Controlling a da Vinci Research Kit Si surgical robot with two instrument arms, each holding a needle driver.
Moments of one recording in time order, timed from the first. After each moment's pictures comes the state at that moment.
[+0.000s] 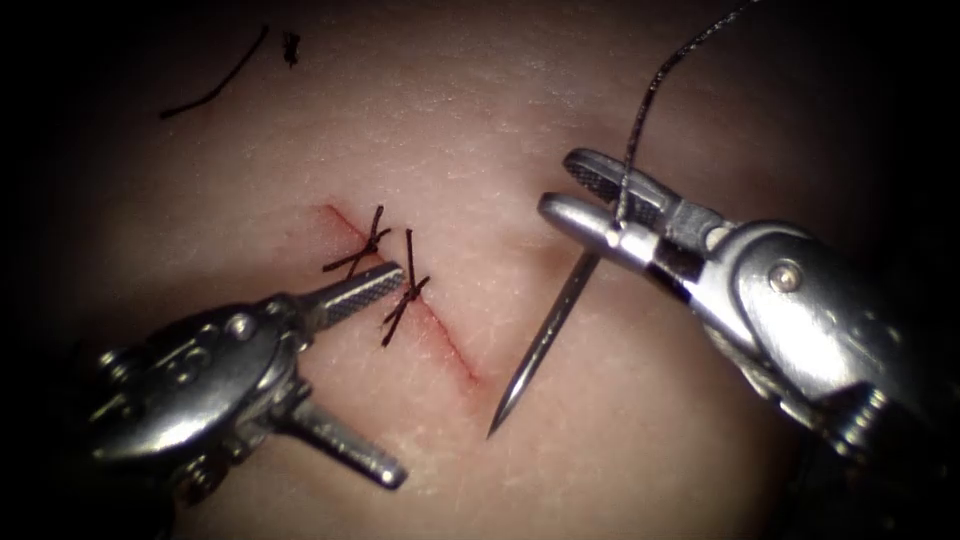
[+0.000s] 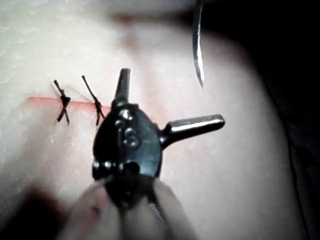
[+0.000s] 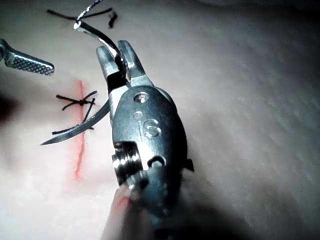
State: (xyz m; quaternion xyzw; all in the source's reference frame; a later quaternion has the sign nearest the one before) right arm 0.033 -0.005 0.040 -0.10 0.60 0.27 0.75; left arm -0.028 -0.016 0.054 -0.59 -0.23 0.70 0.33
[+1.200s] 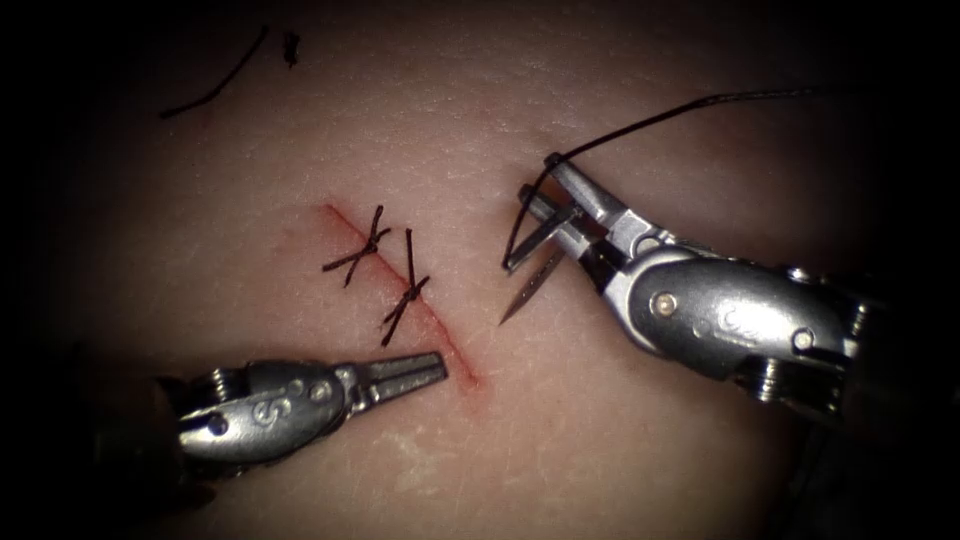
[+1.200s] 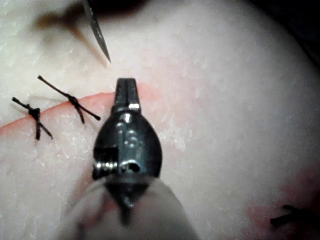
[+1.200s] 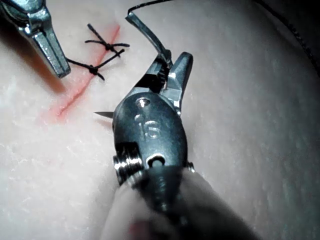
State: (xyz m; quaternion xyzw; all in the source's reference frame) right arm 0.036 -0.008 0.050 -0.27 0.53 0.16 0.79; left arm -0.030 -0.021 0.066 -0.44 -0.05 0.86 0.26
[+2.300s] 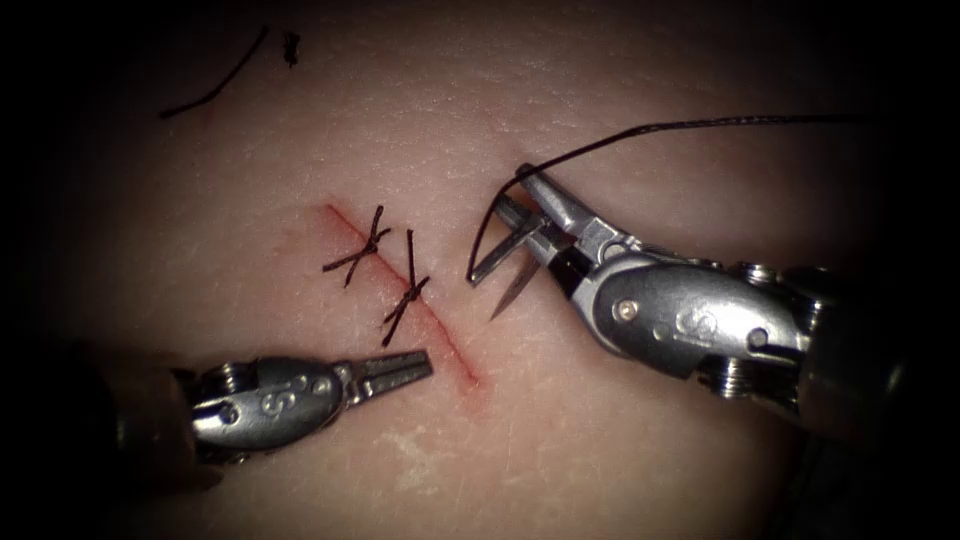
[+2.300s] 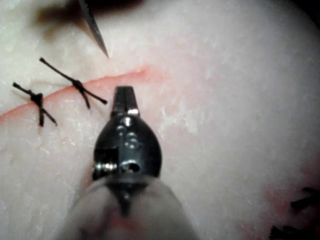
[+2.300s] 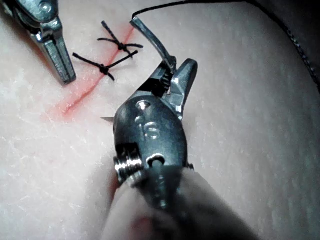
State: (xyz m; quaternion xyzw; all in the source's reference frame) right arm 0.037 -0.008 0.052 -0.28 0.52 0.13 0.80; left arm -0.029 -0.021 0.069 -0.42 -0.06 0.87 0.26
